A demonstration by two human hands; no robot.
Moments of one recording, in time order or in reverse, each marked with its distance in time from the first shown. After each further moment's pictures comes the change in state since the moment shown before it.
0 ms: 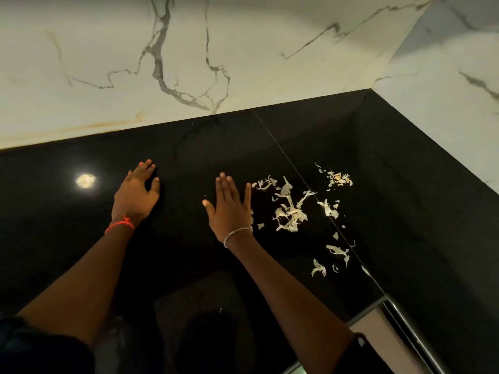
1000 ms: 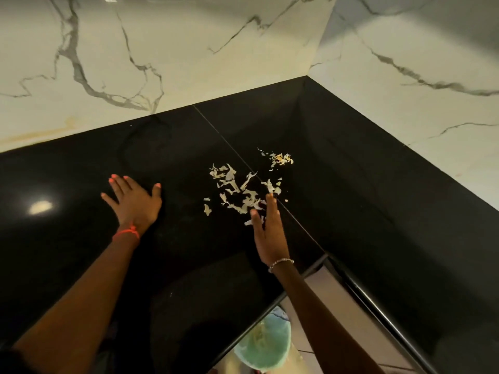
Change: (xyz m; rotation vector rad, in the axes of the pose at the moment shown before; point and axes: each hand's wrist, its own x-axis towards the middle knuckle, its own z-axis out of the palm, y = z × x) left_hand -0.031 0.093 0.065 0.234 -0.128 -0.254; right_hand -0.133 0.136 -0.009 0.731 0.287 0.404
